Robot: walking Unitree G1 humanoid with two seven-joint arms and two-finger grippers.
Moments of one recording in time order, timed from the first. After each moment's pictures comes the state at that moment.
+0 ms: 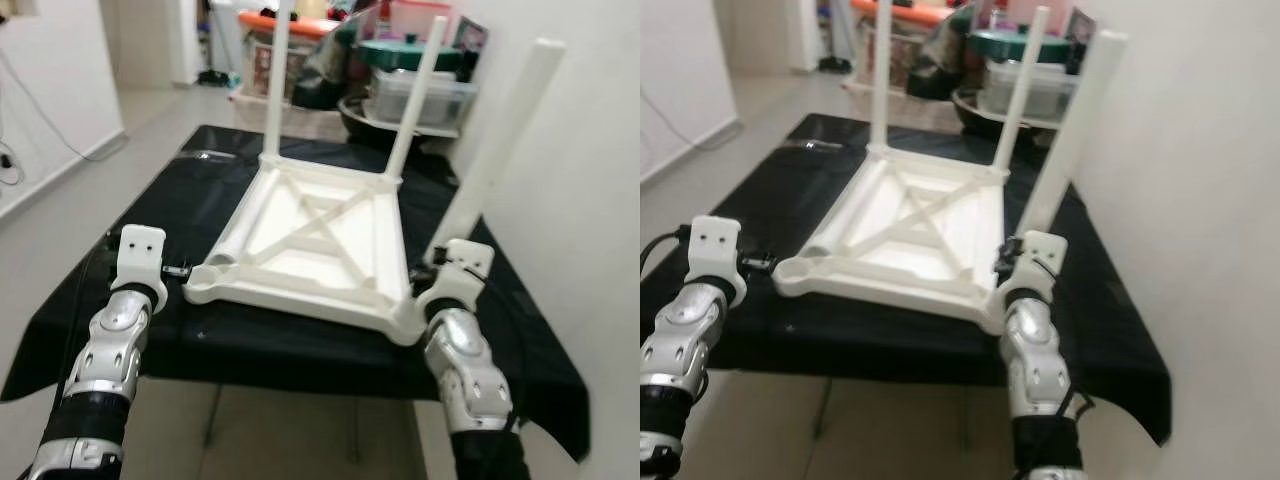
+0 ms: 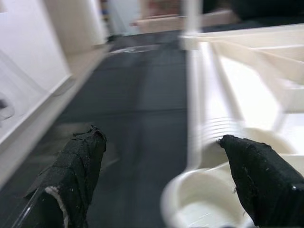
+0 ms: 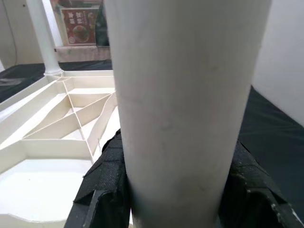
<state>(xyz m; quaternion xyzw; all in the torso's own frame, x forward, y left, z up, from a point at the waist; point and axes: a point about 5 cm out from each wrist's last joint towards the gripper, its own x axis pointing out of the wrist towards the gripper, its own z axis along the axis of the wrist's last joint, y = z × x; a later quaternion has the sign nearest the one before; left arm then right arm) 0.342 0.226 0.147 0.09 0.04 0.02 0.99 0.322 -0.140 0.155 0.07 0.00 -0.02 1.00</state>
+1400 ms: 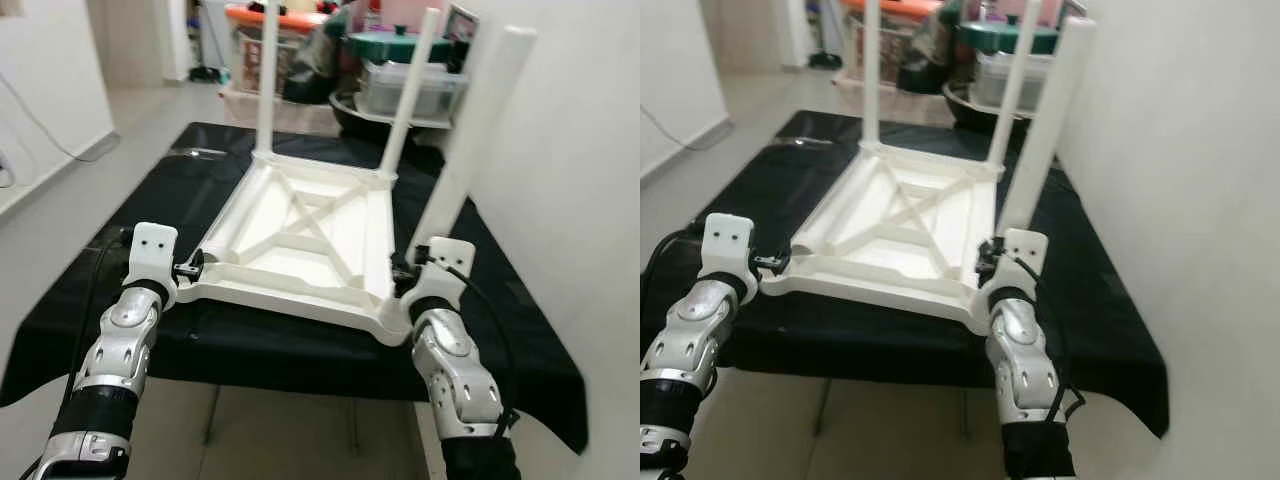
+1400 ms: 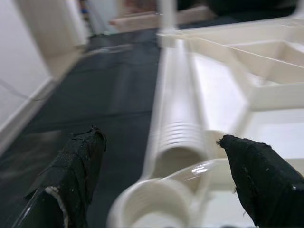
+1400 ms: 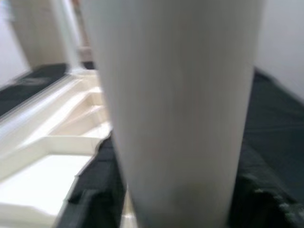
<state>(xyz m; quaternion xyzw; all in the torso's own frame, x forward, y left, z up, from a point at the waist) 0.347 0.215 0.146 0.09 0.04 0.00 1.00 0.317 -0.125 0.162 0.08 -0.01 0.03 1.00</state>
